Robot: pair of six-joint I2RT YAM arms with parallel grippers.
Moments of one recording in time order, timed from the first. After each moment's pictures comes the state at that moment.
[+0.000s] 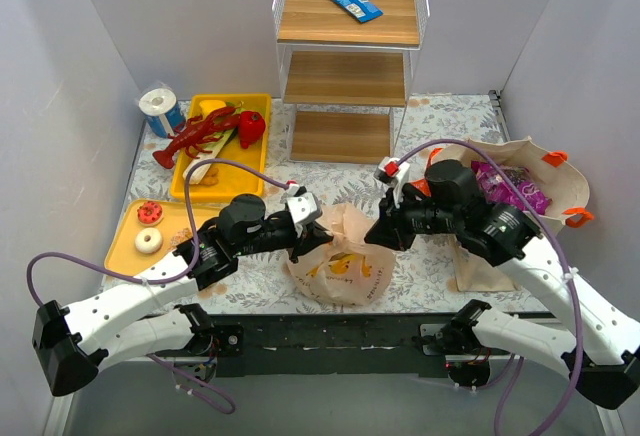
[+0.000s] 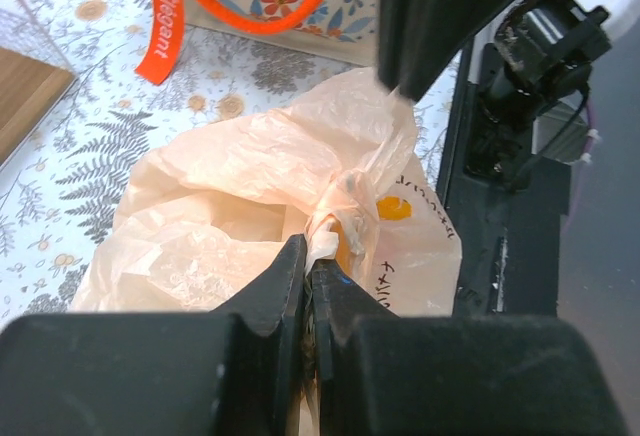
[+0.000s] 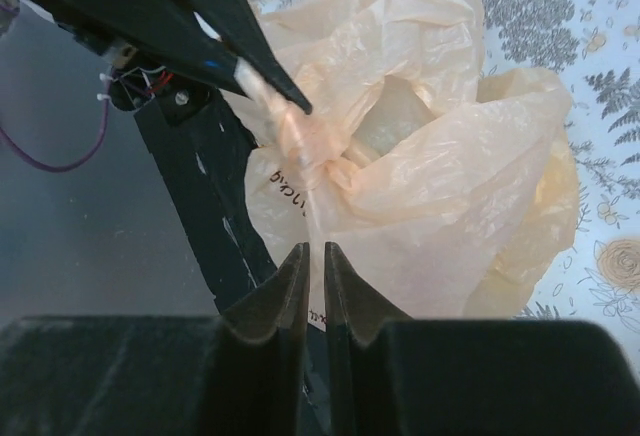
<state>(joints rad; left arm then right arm) -0.92 0.93 0.75 -0.06 0.36 0.03 0.77 0.94 1.09 -0.75 -0.48 0.10</state>
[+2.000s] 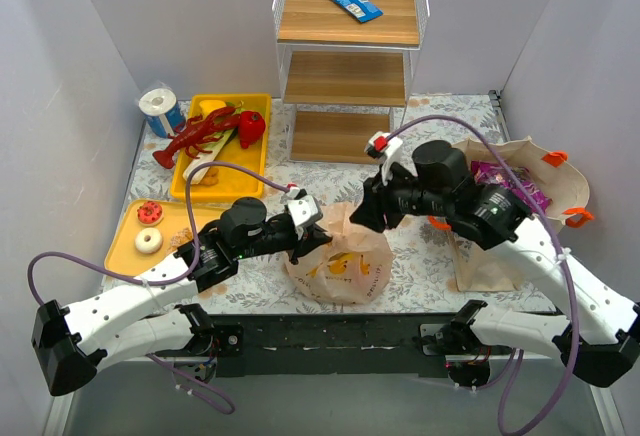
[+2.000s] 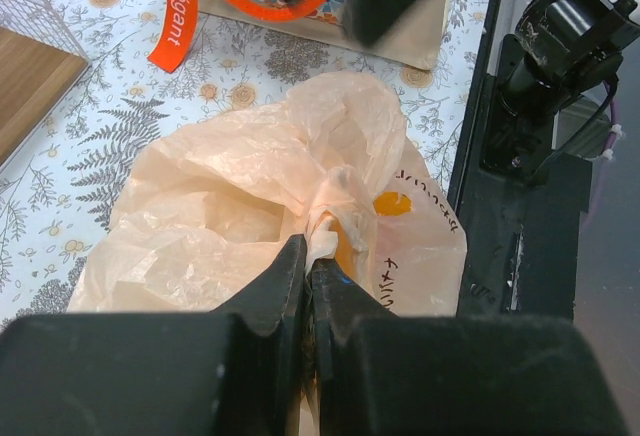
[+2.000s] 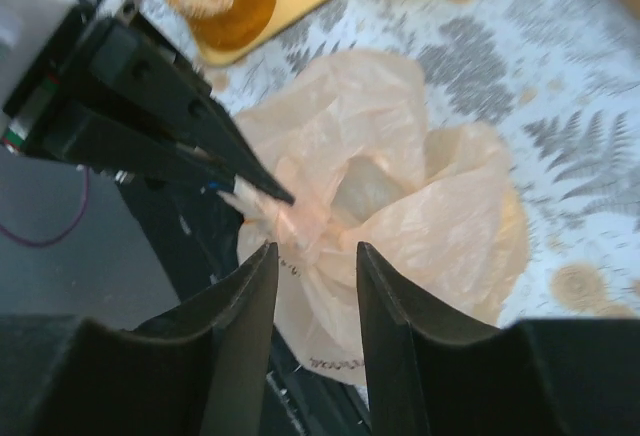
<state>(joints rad) -0.94 0.92 0.73 -0.06 0.31 0.04 0.85 1.07 1.24 -0.75 -0.32 0.18</state>
